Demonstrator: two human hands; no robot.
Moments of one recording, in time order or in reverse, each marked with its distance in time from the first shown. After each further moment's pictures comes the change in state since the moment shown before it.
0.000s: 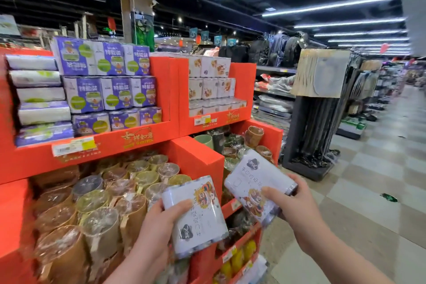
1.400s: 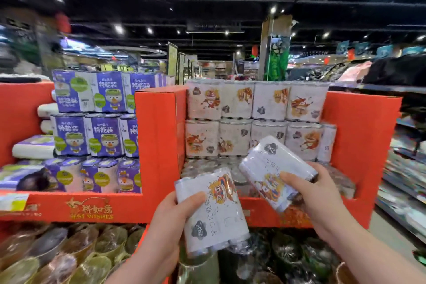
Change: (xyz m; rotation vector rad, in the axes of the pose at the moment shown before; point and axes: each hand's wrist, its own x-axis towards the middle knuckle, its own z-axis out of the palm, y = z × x) left_hand 0.381 0.082 0.207 -0.014 0.548 0.335; right_hand 0.585 -0.017 0.108 0.243 -0.670 -0.035
